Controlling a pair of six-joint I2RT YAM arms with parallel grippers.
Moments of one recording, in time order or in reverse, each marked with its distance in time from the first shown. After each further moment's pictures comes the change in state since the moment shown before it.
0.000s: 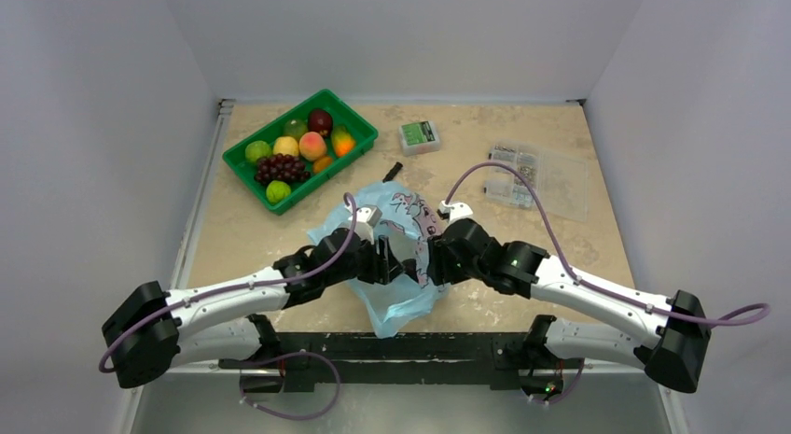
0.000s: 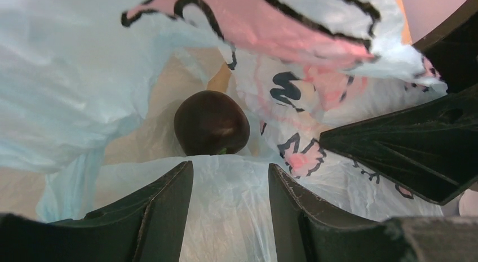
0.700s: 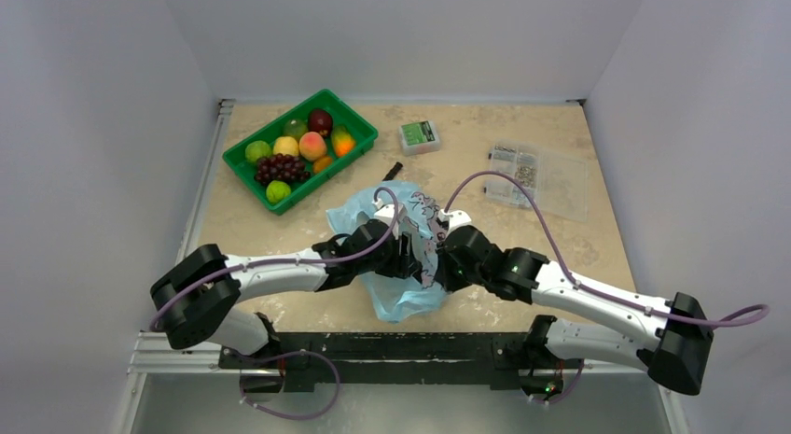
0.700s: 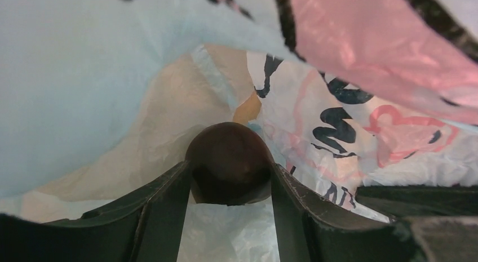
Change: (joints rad) left arm -0.019 0.340 0.153 0.043 -0.038 0.042; right arm 0.006 -0.023 -0.082 0.038 -0.039 0.006
